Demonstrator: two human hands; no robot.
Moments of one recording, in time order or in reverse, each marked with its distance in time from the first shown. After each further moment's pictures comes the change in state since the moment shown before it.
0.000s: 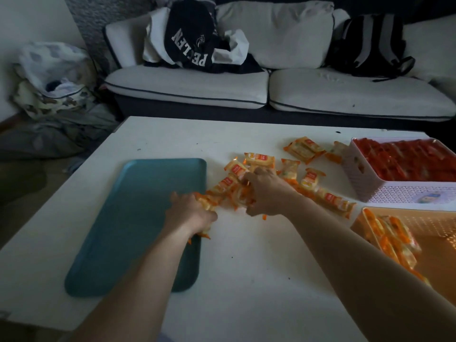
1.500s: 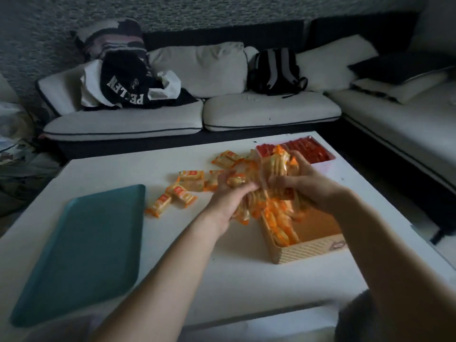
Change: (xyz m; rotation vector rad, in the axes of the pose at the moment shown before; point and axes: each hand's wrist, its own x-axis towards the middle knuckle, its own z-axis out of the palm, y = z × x) left_hand -0.155 0.207 0.058 -1.004 -0.439 0.331; right_hand -0.255 0.131 -0.090 1.472 0.293 0.198
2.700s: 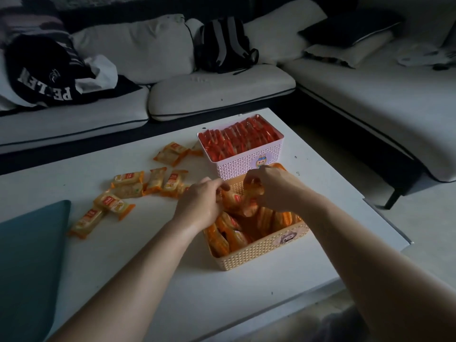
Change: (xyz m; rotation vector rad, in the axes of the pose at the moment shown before) left_hand 0.067 -0.045 0.079 1.291 -0.078 0.378; right_hand 0.023 0.068 -0.096 -1.236 0.120 -0.115
